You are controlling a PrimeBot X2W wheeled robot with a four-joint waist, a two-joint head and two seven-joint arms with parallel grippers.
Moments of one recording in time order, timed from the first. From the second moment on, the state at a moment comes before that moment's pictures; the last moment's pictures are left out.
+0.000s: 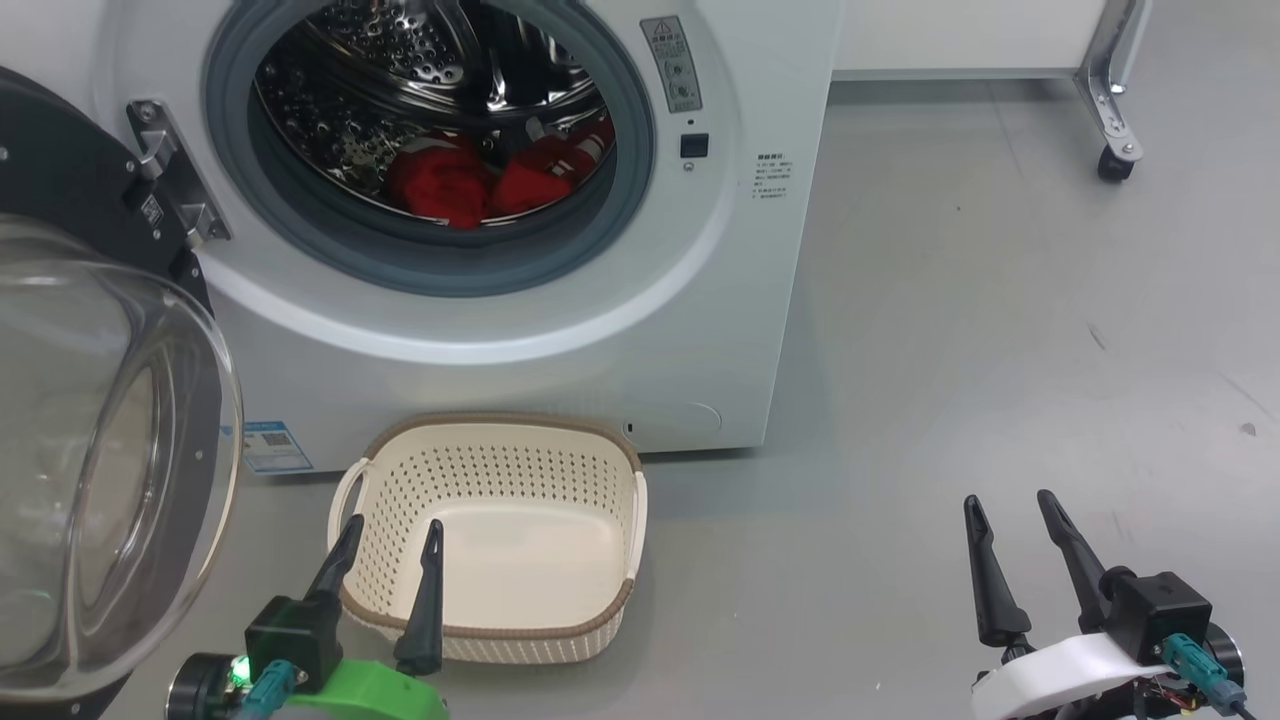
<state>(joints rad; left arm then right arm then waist) 0.03 0.07 -0.25 0.13 -0.32 0.06 -0.16 0.09 -0.04 0.07 0.18 0.24 0.07 -0.26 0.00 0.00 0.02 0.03</state>
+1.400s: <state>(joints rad) 0.05 0.07 -0.26 0.12 -0.31 0.06 -0.15 0.11 -0.04 0.08 0.18 0.25 0.06 -0.26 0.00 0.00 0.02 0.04</state>
